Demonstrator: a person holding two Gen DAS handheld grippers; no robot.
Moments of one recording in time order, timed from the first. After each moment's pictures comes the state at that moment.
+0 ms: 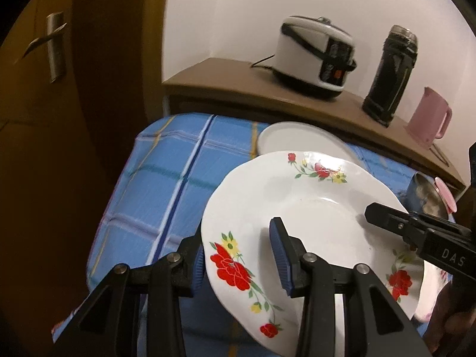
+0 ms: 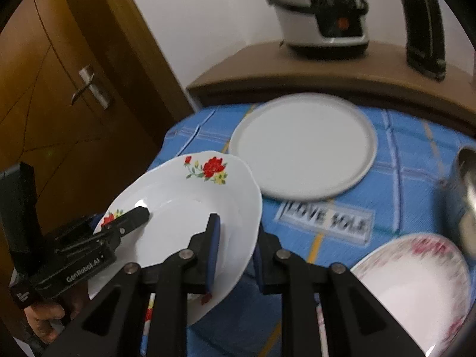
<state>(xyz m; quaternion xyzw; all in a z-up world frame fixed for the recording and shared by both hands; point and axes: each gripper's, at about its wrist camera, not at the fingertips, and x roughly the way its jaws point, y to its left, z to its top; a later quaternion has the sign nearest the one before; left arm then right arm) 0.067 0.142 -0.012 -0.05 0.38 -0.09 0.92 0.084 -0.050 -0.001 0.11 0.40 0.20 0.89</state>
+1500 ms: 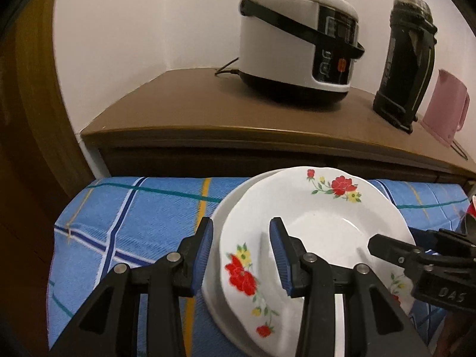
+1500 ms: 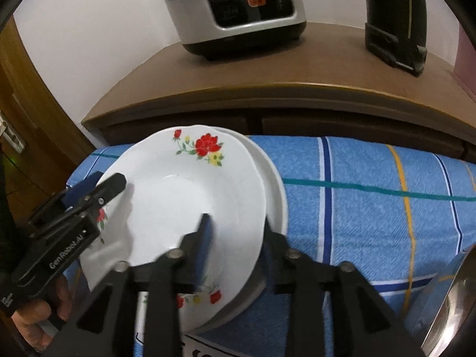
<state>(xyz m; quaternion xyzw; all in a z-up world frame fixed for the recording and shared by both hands) 0.222 0.061 -0.036 0.01 0.36 -0.11 0.93 0.216 -0.116 -0.042 0.12 0.44 0.09 0.89</state>
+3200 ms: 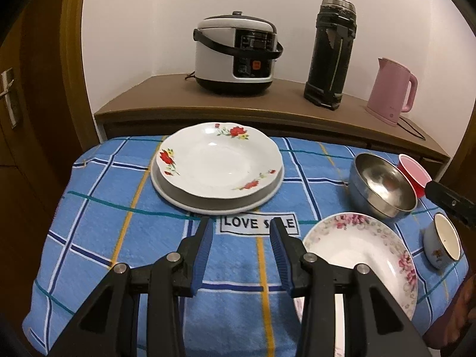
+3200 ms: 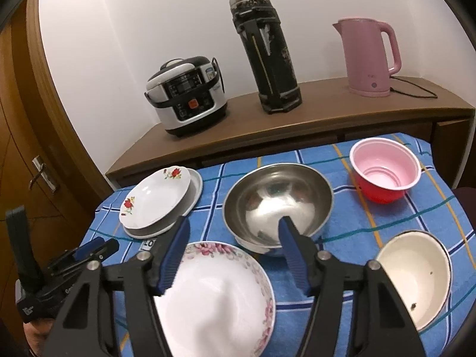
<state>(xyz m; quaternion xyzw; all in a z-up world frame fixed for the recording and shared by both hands) 0.041 0.006 -0.003 0.00 0.35 -0.14 0.93 -0.012 -0.229 0.023 0.17 0.29 0.02 0.94</state>
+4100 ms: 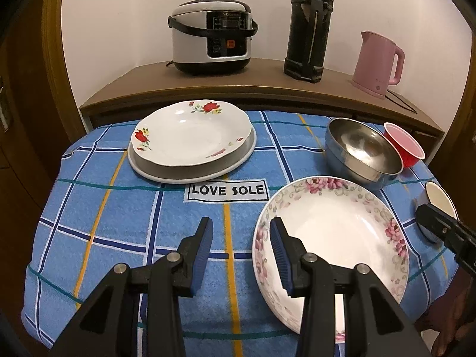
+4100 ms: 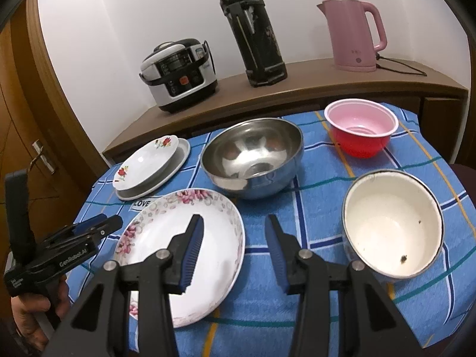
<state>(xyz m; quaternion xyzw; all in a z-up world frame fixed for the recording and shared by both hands) 0.015 -0.026 -0.015 0.04 0.38 -0.16 0.91 -0.059 -0.239 -0.012 0.18 0.32 0.02 0.93</state>
